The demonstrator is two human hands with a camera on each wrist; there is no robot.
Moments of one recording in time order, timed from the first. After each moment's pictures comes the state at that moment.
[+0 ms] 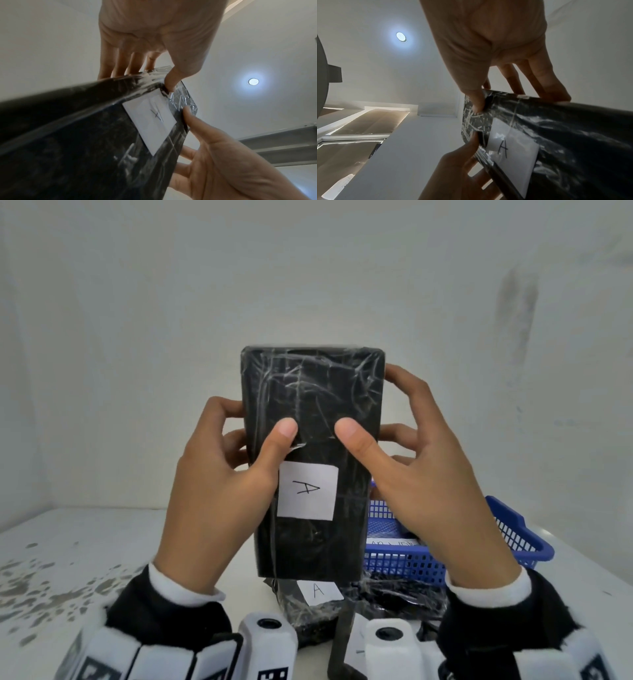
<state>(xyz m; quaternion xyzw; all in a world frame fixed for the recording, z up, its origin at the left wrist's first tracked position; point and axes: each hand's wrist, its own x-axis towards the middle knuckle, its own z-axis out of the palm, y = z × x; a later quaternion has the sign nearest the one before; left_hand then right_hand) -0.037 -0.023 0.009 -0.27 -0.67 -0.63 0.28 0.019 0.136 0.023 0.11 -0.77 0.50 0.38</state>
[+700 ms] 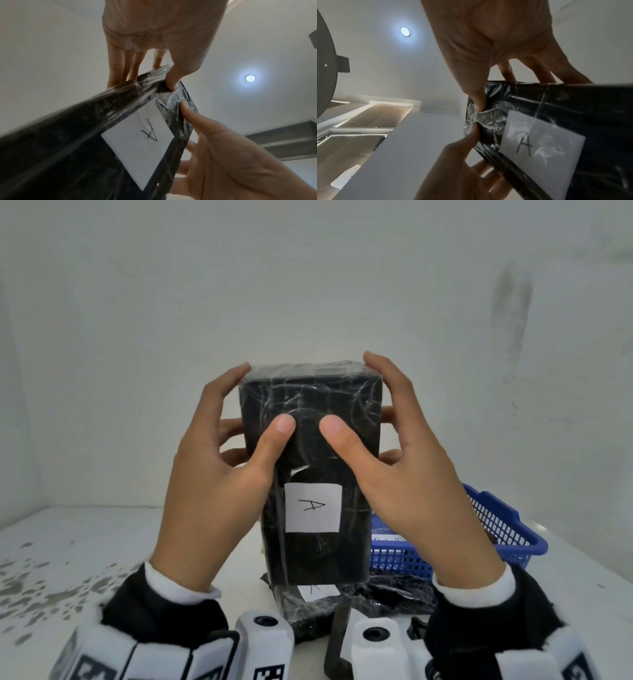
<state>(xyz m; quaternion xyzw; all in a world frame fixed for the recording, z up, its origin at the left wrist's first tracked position) -0.032 -0.019 0.011 -0.29 -0.64 -0.65 0.31 0.013 0.133 0.019 0.14 -0.78 0.46 0.39</state>
